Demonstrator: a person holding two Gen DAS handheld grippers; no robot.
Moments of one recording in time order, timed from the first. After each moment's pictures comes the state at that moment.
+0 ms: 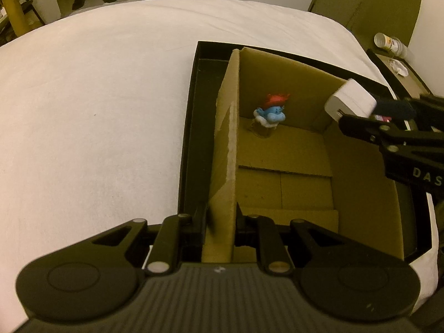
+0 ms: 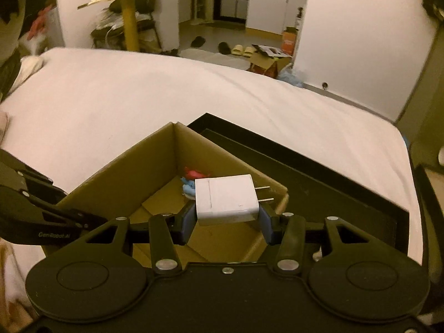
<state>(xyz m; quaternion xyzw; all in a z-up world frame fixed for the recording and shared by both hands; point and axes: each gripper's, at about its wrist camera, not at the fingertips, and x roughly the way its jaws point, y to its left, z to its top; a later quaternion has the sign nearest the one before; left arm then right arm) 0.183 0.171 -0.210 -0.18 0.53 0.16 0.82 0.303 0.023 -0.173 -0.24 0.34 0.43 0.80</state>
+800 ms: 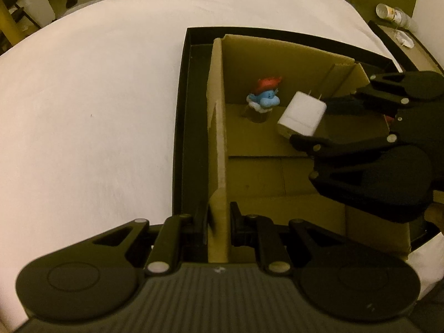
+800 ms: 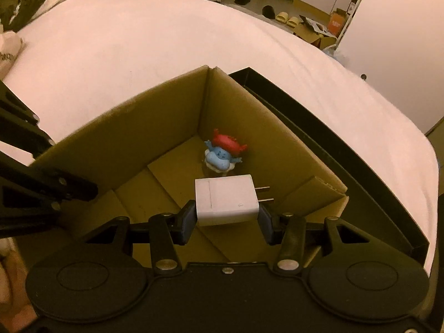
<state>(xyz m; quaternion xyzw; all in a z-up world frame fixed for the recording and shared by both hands) 0.204 0.158 -0.207 -0.14 0.58 0.16 0.79 0.295 0.066 -0.214 -0.36 0.37 0.46 0.72</state>
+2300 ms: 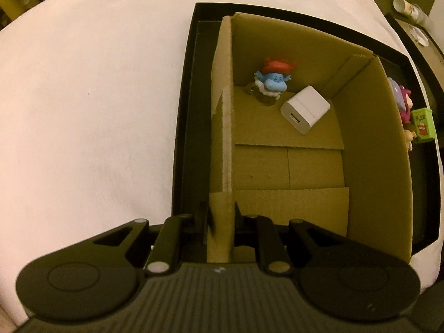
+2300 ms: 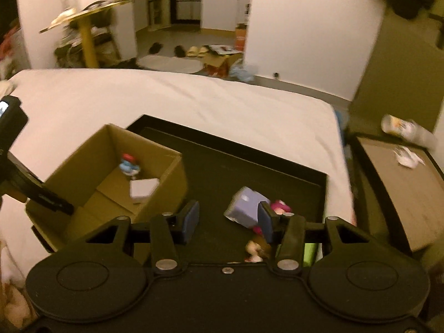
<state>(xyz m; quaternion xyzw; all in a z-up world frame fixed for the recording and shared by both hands) 0.227 0.177 -0.229 -0.17 0.62 0.16 0.75 0.330 -0.095 -0.127 -0.19 0.36 0.36 0.84</state>
